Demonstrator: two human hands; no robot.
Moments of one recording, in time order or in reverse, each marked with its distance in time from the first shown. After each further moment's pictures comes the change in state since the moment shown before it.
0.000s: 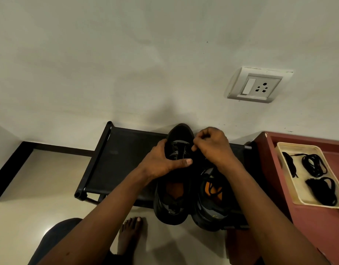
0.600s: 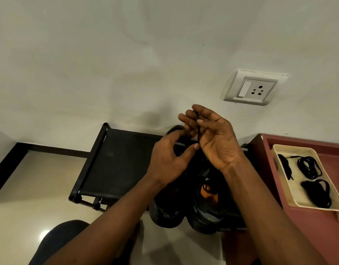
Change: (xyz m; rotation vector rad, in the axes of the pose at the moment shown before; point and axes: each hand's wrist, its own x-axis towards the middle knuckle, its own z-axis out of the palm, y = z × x) left_hand -0.011 0.035 0.037 0.082 0.404 0.603; right_hand -0.010 -0.035 -0.017 1.090 -0.302 -0.195
